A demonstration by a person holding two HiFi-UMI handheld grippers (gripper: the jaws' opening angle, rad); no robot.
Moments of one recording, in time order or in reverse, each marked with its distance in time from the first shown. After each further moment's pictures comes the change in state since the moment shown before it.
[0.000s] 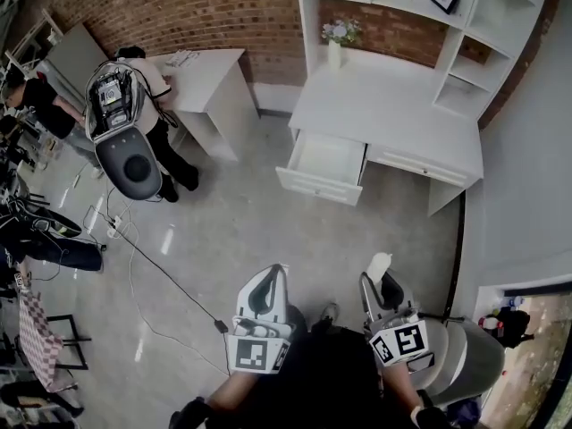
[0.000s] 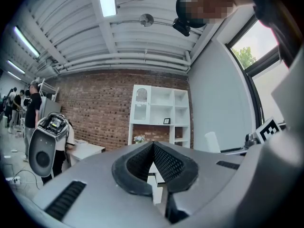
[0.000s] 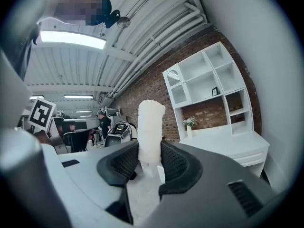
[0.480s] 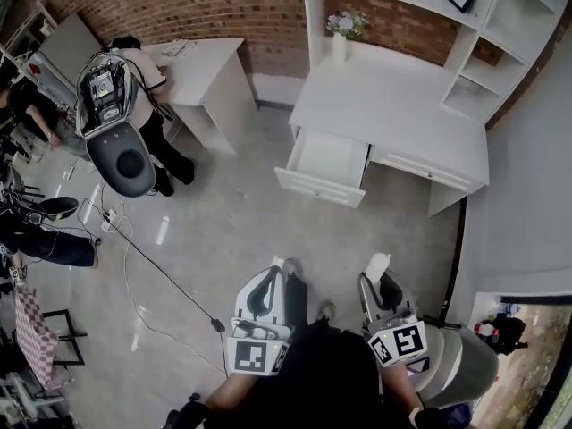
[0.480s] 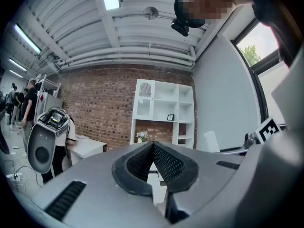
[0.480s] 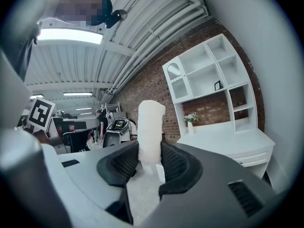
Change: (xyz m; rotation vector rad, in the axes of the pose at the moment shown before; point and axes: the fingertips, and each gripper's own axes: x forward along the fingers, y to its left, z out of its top) left arm 0.047 0.029 -0.023 -0.022 0.042 0.021; right arm 0.055 -0.021 -0.014 0.009 0.049 0.013
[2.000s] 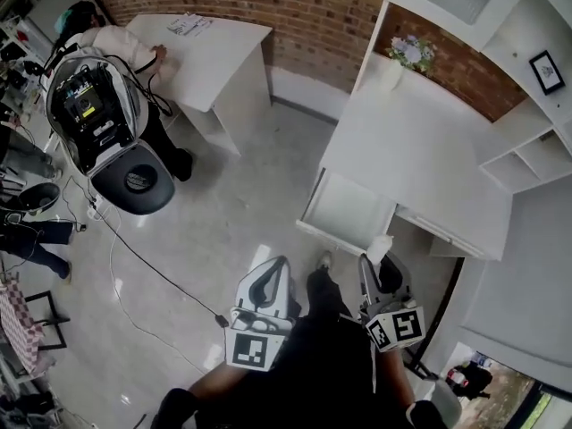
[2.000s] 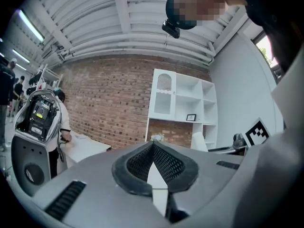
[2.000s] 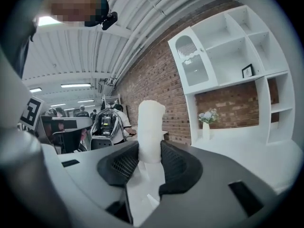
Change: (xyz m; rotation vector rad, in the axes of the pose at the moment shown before) left arm 0.258 0.206 0.000 -0.128 0.009 0.058; right arm 0.360 -0.068 0.030 -0.043 0.094 0.067
